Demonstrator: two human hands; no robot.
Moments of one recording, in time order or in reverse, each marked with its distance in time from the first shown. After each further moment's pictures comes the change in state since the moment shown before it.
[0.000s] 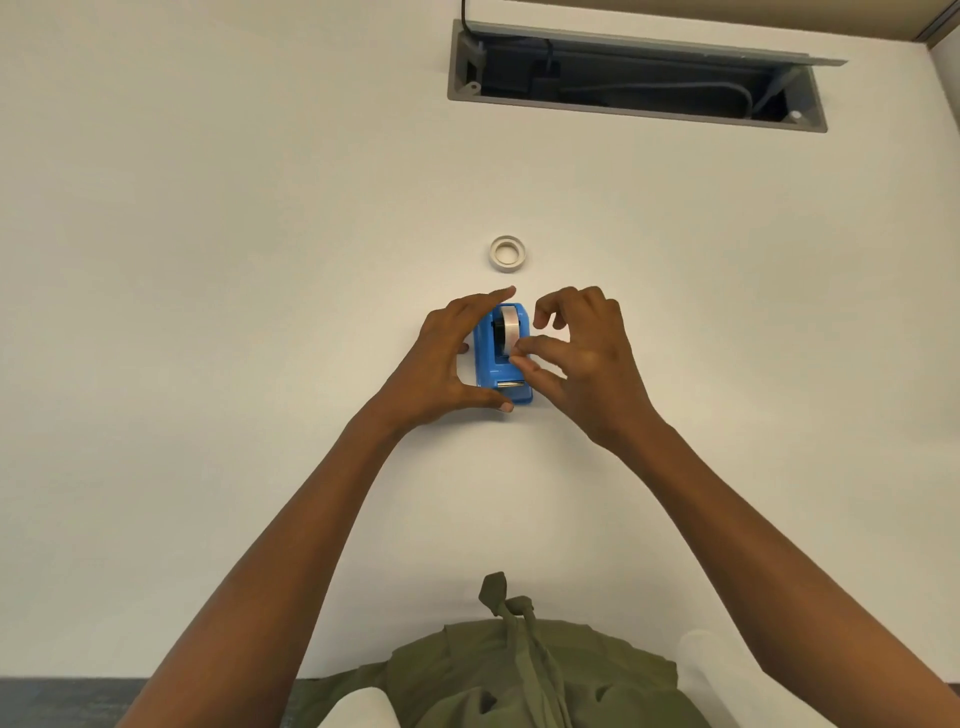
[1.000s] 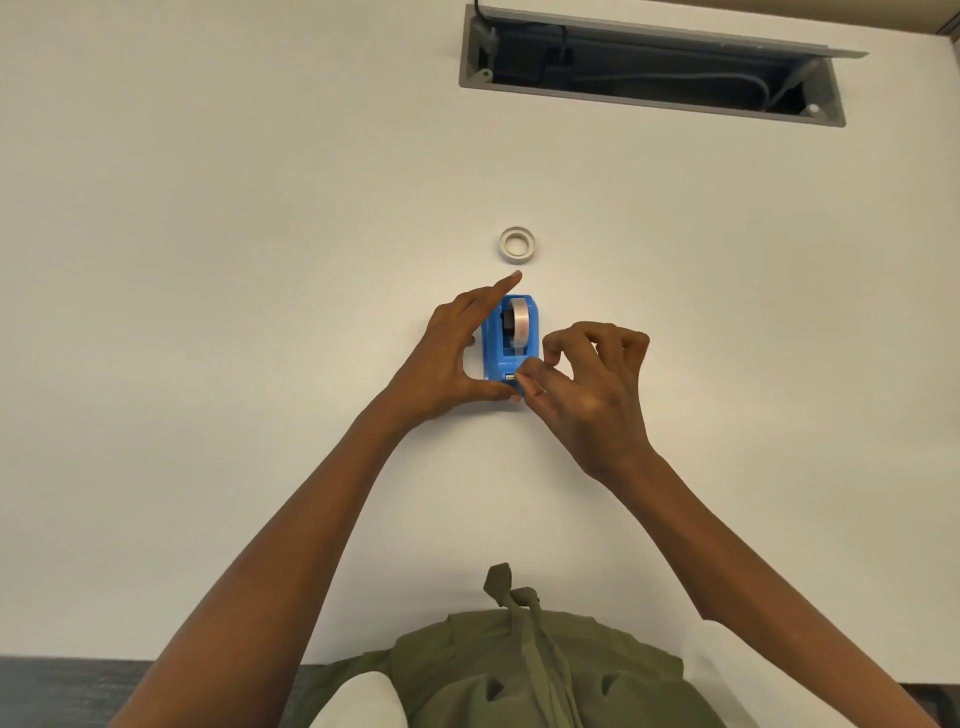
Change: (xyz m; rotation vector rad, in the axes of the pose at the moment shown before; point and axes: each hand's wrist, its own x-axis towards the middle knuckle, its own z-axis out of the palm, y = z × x) left_hand -0.001 -0.006 0.004 -0.001 0.036 0.008; right_hand -0.025 -0.013 0.019 -0.225 0.273 -0.071
